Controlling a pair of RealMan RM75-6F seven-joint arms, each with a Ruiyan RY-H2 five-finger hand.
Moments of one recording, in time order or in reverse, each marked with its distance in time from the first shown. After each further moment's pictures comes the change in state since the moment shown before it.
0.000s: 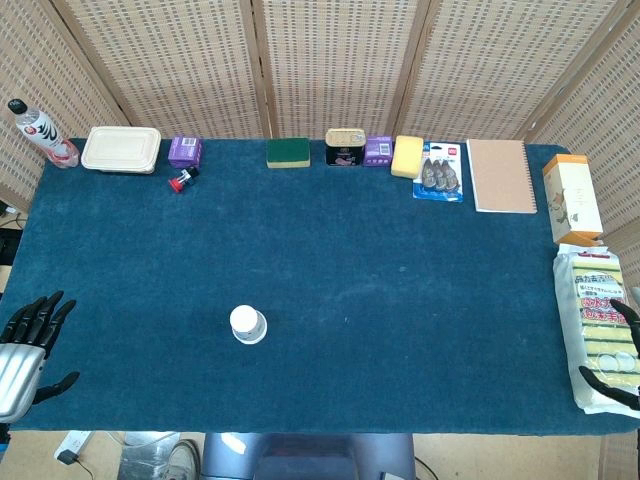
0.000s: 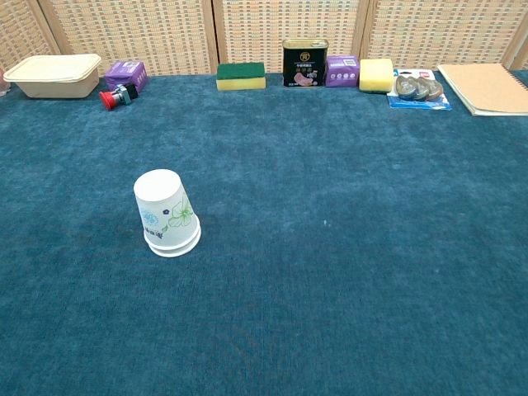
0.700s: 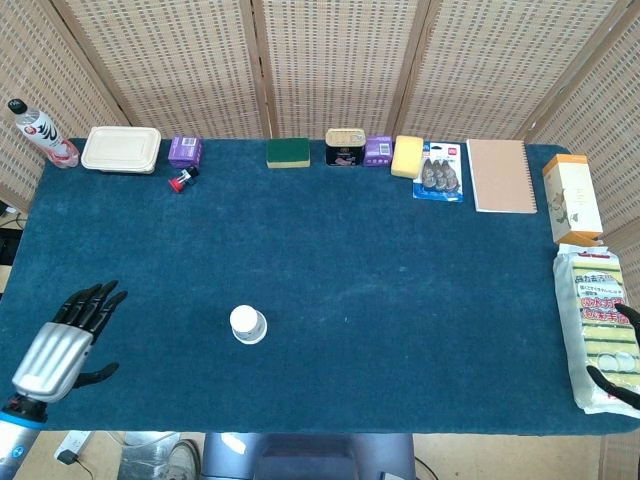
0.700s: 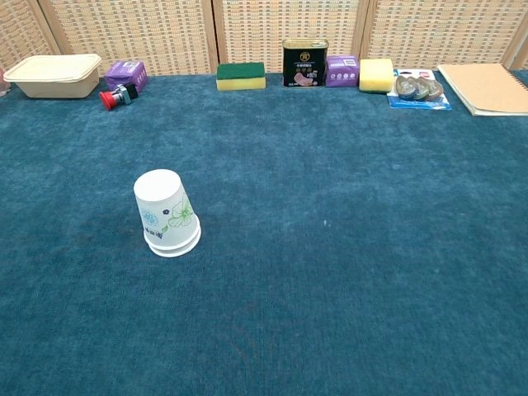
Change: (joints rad) left arm -0.137 0.052 -0.036 -0.160 0.017 -0.198 0.040; right arm -0.015 -0.033 0.021 -0.007 0.021 0.037 -0.172
